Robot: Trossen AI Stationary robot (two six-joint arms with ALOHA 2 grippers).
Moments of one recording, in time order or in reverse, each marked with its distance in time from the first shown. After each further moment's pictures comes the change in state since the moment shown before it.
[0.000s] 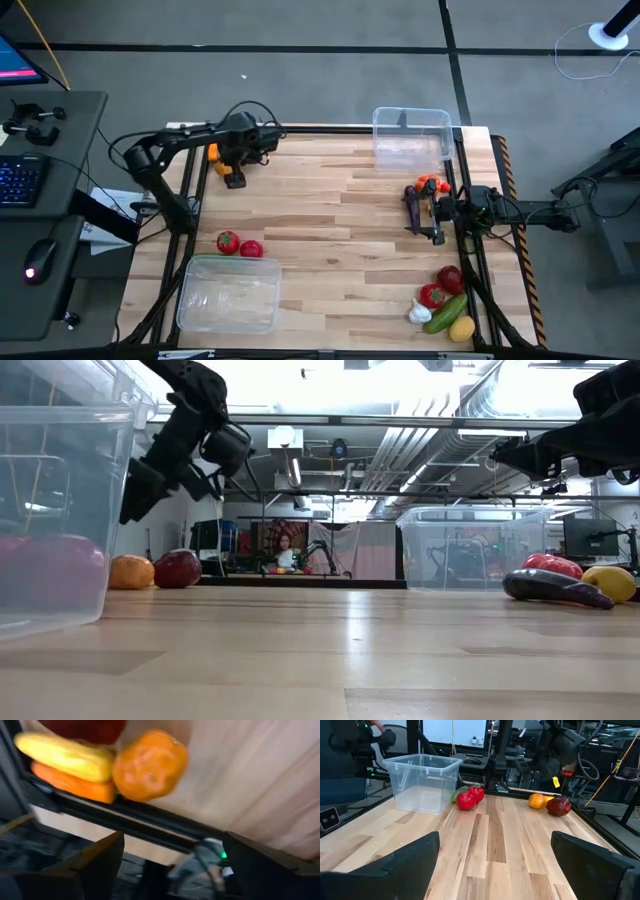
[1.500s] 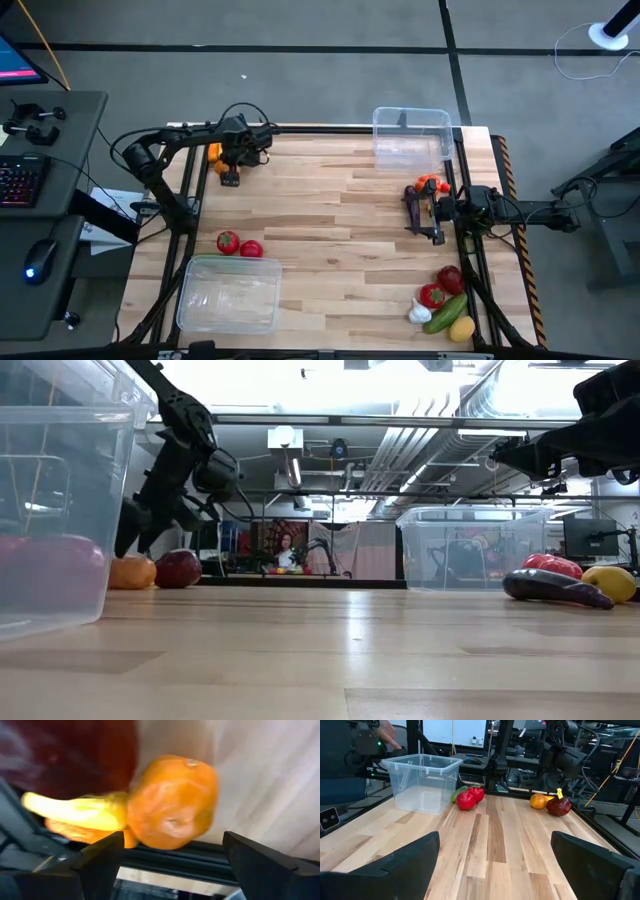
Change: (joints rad) left arm 0.120 0.003 -0.181 0.301 -0.048 0.334; right arm 0.000 0.000 0.000 0.000 0.000 0.000
